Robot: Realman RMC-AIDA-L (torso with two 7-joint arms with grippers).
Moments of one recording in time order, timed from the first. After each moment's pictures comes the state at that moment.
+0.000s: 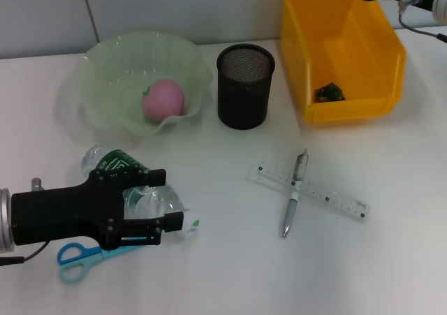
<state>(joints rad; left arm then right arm) -0.40 -2.06 1.00 0.74 1.77 1.66 -1.39 0.65 2.08 -0.75 -0.85 -1.88 -0.83 1.64</state>
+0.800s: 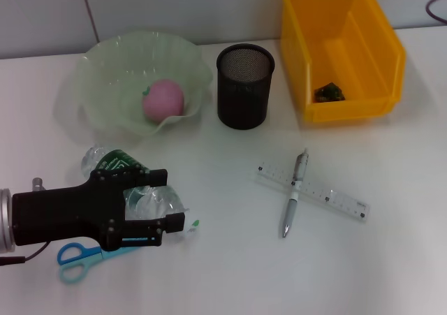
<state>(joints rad) -0.40 -2.06 1.00 0.74 1.77 1.67 -1.38 0.54 2.02 -0.73 -0.86 -1.46 -1.33 1.64</state>
